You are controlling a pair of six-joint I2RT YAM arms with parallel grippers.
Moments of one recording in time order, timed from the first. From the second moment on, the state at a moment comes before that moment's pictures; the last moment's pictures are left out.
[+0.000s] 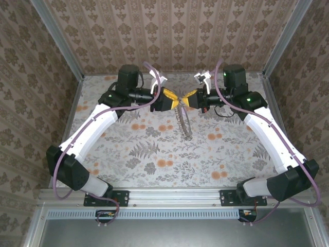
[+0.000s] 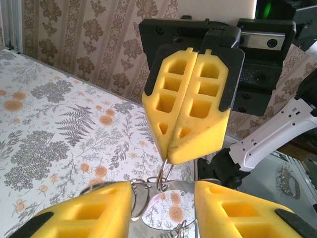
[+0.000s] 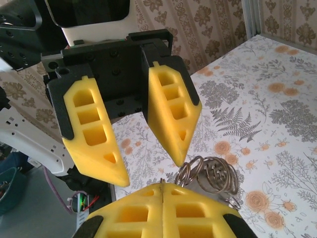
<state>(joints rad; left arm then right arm) -0.57 1.49 1.46 -0.40 1.04 -0.05 0.32 1.35 1.44 -0.58 -0.91 0.00</state>
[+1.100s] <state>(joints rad) -0.61 1.51 1.46 -0.34 1.04 -0.08 0.32 1.36 1.42 -0.55 -0.93 0.01</state>
